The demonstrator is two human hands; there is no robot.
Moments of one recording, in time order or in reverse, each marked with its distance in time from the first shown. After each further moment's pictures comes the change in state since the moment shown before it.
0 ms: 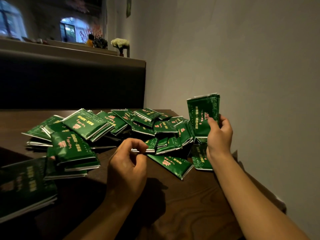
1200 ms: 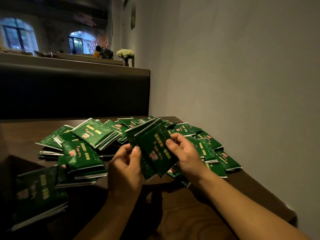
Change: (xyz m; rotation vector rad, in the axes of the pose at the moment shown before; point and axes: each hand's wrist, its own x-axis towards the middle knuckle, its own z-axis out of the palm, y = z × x) left_hand 0.013 0.006 -0.010 -0.160 0.095 -0.298; right_hand -0.072 -0.004 0.034 0.144 -0.890 0.160
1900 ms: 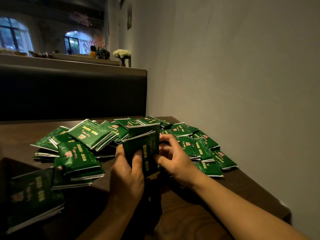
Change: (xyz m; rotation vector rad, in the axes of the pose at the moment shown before) left_hand -0.008 -0.005 0.003 0.049 -0.068 0.117; right_hand -0.005 0.007 0.005 -0.225 -0.139 -0.024
